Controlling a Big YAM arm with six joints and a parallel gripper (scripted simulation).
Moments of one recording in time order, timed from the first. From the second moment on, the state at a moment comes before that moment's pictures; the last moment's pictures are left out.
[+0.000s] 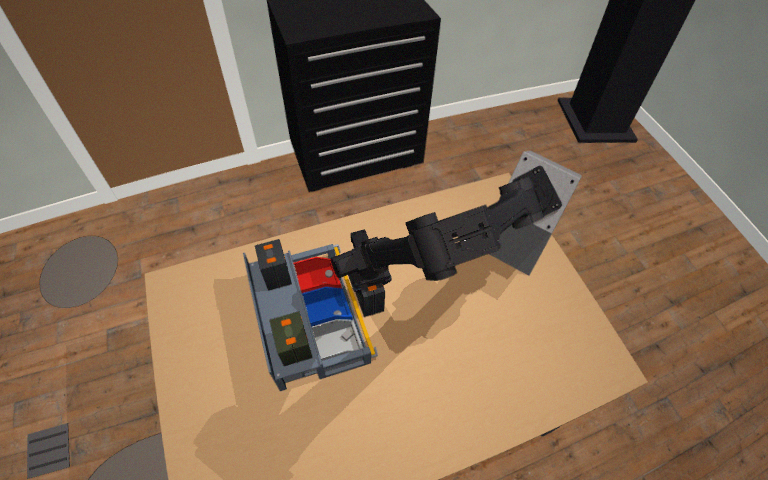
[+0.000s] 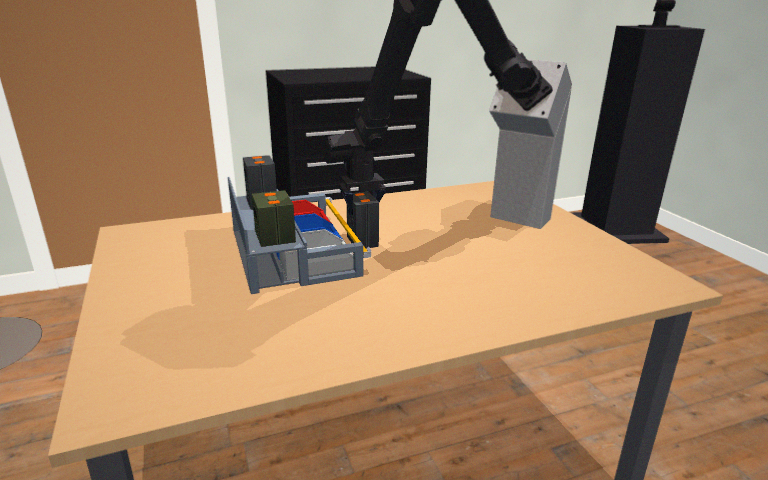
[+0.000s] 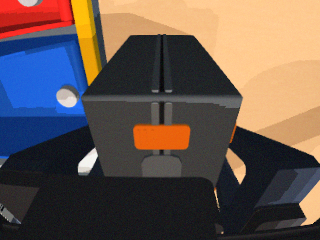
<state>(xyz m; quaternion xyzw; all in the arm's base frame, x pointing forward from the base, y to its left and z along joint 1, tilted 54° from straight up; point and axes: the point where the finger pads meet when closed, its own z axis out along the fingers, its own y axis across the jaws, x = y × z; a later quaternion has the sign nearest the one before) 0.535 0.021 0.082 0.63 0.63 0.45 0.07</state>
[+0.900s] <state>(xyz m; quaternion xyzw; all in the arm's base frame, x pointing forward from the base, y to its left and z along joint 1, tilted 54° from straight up) 0.535 0.021 0.082 0.63 0.63 0.45 0.07</state>
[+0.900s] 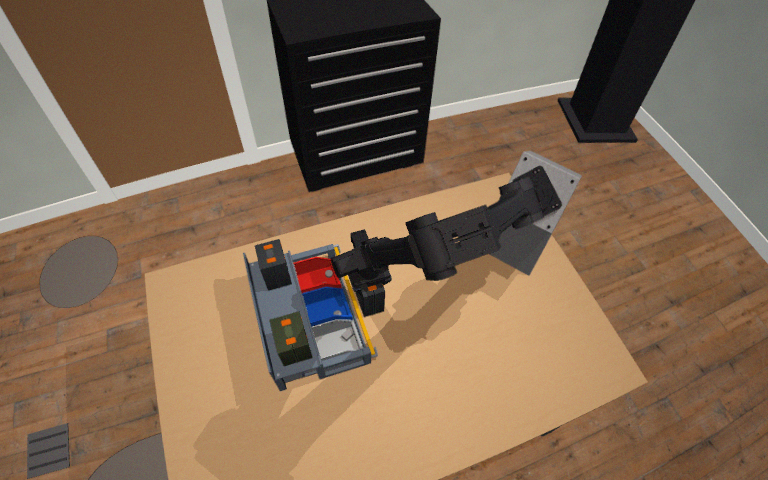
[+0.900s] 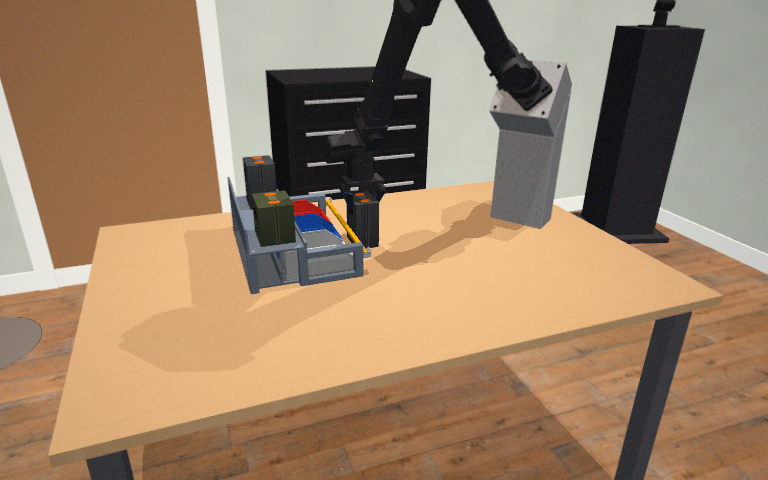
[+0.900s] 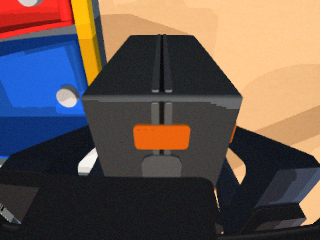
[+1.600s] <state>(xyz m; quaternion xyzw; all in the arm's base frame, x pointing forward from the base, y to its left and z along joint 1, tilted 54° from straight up) 0.530 0.024 0.079 0.63 0.63 0.45 0.06</state>
